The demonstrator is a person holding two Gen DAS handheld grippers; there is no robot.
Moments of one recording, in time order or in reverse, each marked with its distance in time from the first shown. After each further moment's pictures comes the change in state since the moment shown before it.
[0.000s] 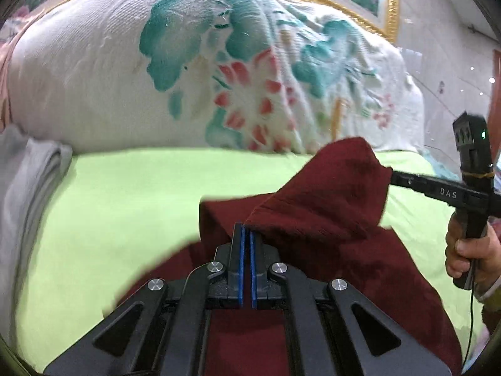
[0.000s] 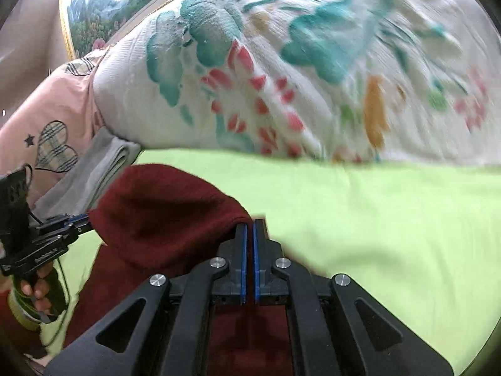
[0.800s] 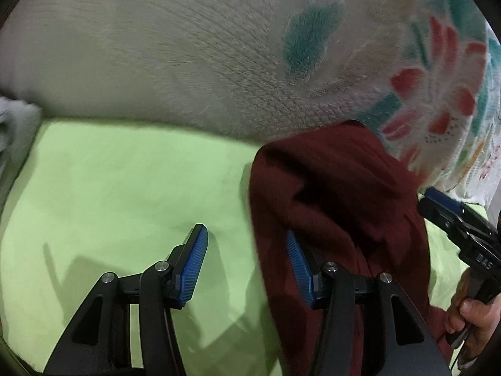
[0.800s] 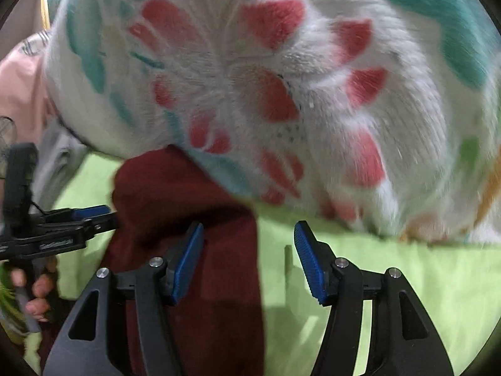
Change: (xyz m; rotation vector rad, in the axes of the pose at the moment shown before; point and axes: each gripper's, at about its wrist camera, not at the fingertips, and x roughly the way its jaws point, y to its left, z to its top) left arm 0.215 0.130 0.096 -0.258 0.254 0.152; right arm 0.227 0.001 0.106 -0.103 0.116 -0.062
